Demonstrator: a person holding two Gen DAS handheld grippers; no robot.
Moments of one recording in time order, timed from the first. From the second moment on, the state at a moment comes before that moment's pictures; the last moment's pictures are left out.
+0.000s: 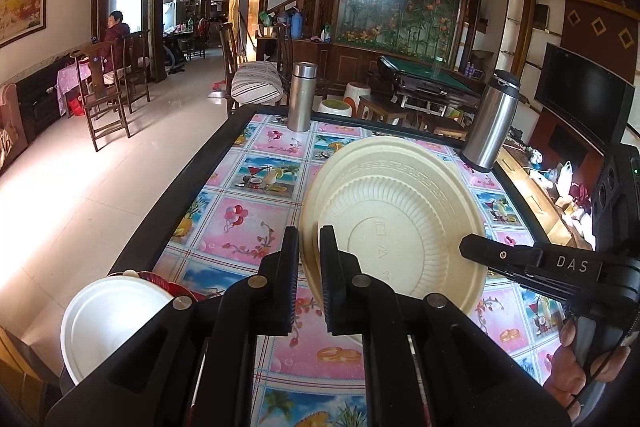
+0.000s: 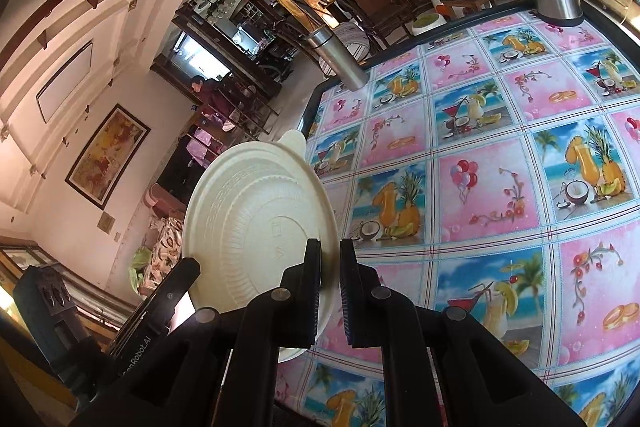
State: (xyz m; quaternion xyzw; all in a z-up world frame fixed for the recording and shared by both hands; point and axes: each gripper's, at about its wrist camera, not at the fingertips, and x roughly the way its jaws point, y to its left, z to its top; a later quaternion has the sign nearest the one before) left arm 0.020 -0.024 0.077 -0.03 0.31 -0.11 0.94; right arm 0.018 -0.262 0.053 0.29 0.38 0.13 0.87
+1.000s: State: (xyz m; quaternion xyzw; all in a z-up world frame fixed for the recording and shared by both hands) left arm 0.028 -0.060 -0.018 0.02 0.39 -0.11 0.91; right arm 0.009 -0.287 -0.039 0.32 0.45 0.08 0.83
